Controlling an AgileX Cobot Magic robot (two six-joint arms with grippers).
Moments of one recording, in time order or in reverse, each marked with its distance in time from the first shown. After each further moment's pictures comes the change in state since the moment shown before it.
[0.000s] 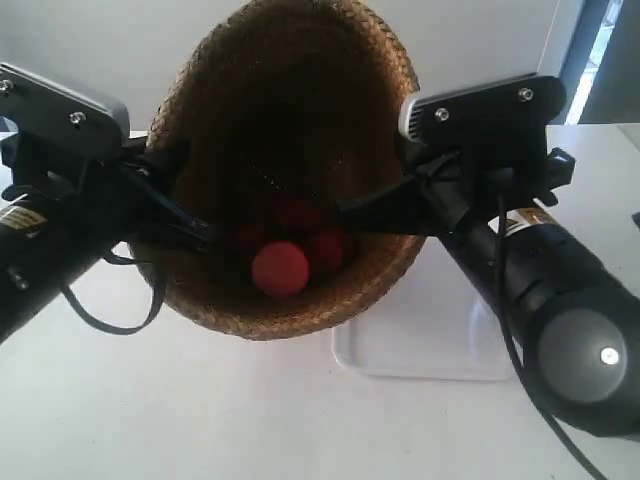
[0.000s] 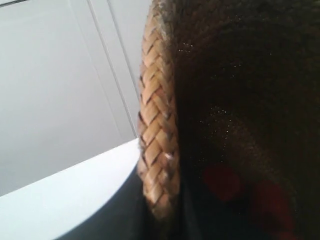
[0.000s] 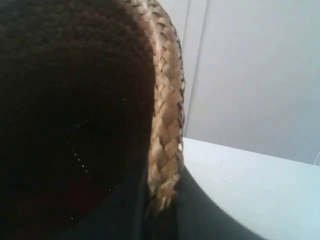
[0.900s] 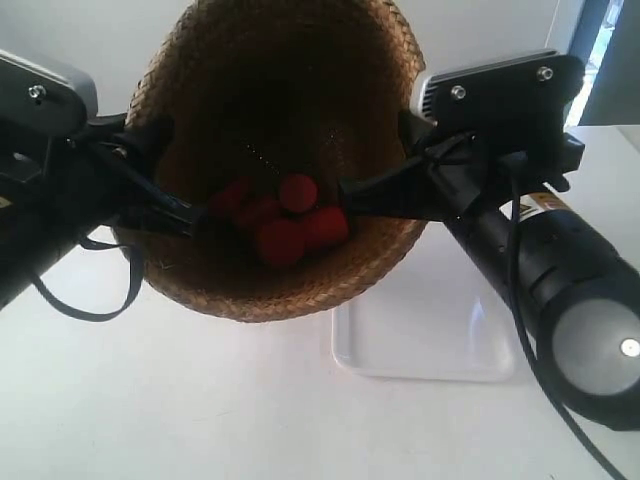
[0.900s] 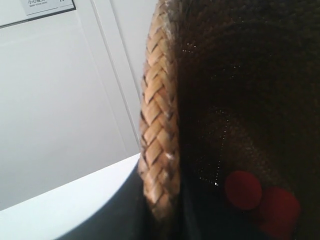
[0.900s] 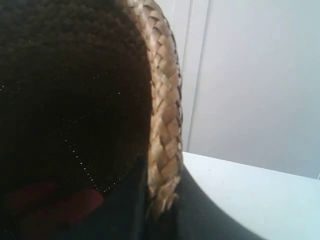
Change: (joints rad) left arm -0.006 -0.070 0.000 -0.032 0.015 0.048; right arm -0.001 -0.032 -0.013 -0.016 0.004 0.000
